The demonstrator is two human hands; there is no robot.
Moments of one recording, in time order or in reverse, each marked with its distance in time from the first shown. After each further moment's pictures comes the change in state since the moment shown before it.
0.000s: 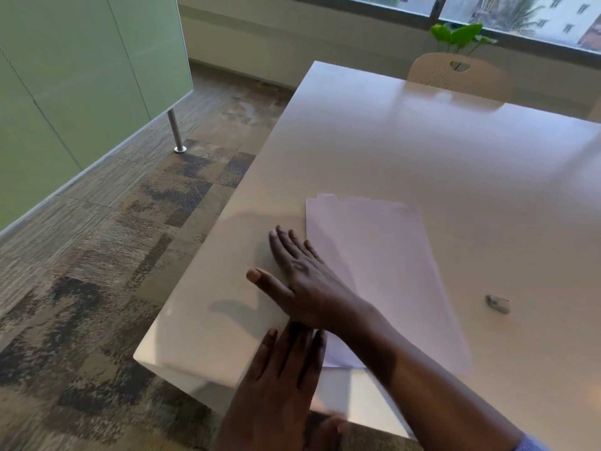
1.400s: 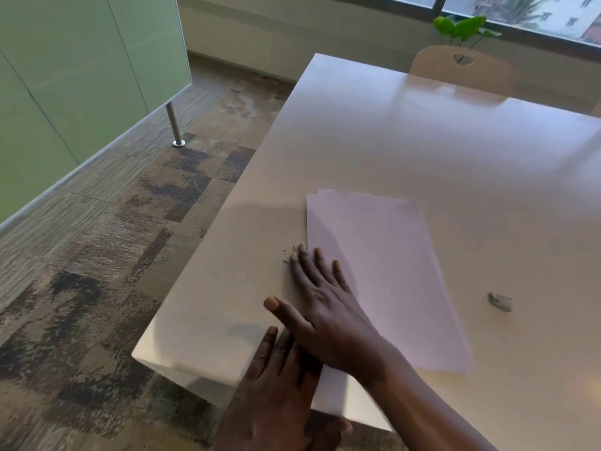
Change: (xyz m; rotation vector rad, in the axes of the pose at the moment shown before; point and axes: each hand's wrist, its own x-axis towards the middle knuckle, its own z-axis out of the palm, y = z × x) left_hand -0.001 0.000 -0.005 -0.083 -0.085 -0.023; right_hand -0.049 0.003 0.012 0.034 -0.005 0.110
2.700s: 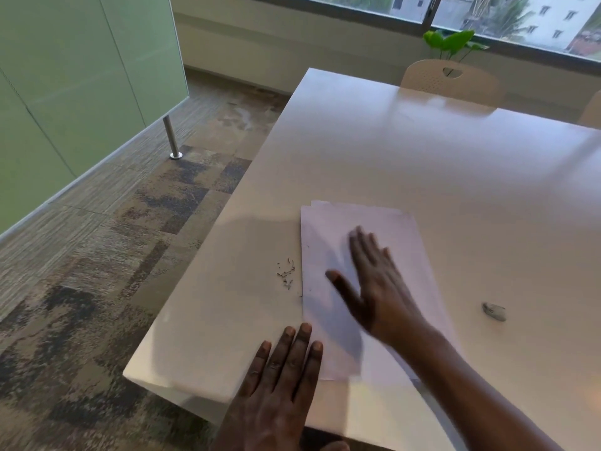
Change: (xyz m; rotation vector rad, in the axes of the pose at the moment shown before) left_hand 0.002 -0.002 -0.005 0.064 -0.008 0.019; right_hand 0.013 0.074 -0.034 -0.162 0.198 0.099
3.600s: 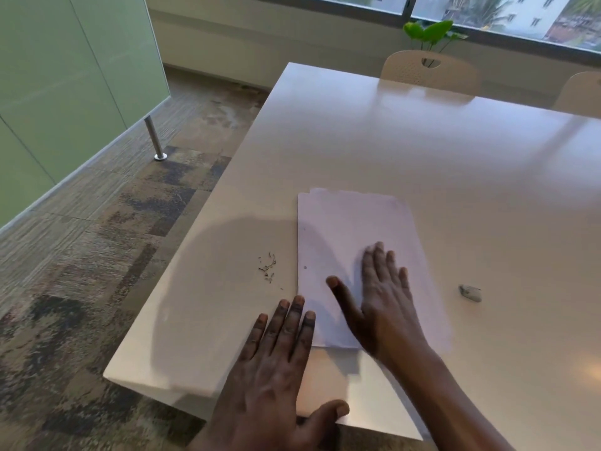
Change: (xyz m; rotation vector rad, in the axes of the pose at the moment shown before) left_hand 0.028 0.003 -0.017 -0.144 -0.191 0.004; right_hand -0.042 0.007 0.005 0.000 0.000 0.274
